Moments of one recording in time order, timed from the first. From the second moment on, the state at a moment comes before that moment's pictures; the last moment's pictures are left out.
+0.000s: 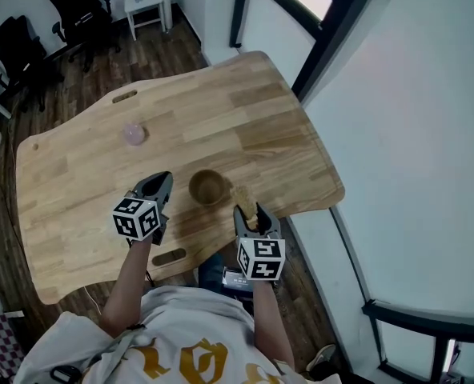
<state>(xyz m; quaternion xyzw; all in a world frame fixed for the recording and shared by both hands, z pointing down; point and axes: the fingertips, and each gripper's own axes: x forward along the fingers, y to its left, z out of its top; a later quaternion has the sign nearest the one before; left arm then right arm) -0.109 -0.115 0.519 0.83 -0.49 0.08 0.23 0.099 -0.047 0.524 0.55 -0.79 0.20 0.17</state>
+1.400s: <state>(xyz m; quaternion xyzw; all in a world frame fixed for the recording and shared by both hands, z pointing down) -0.053 -0.146 0.655 0.81 -0.36 0.24 0.41 0.049 -0.101 0.594 0.46 -0.82 0.25 0.24</state>
